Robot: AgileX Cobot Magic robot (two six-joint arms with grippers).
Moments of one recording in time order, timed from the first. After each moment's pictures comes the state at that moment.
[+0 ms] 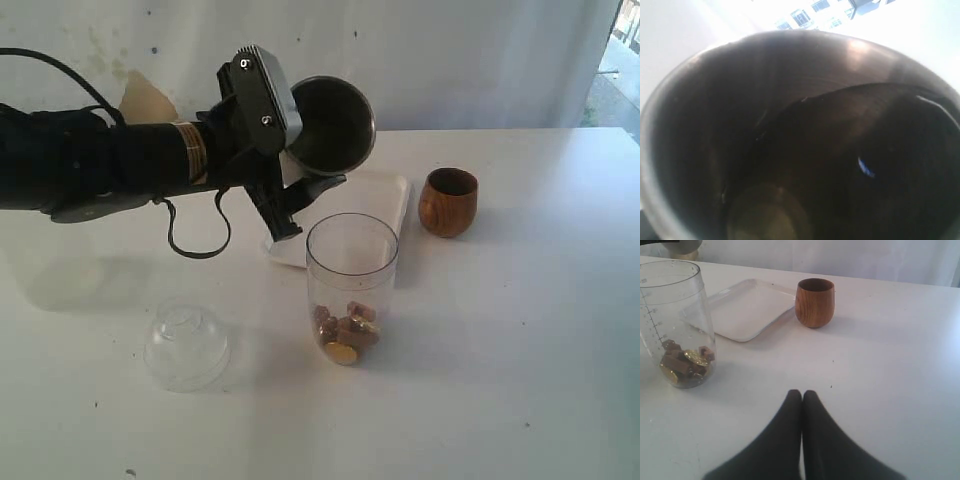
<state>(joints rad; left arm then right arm) -0.53 1.81 -1.09 0.88 -0.52 -0.01 0.11 0.00 -0.01 0.09 0.34 -0.07</state>
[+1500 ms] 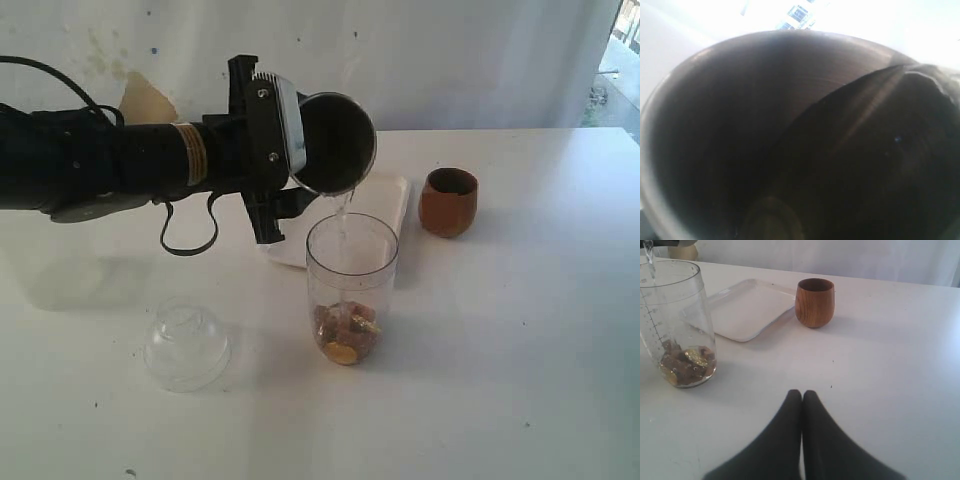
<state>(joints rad) -0.53 1.81 -1.09 0.88 -0.50 0.29 0.11 0.00 -0.01 0.09 0.34 -0.07</state>
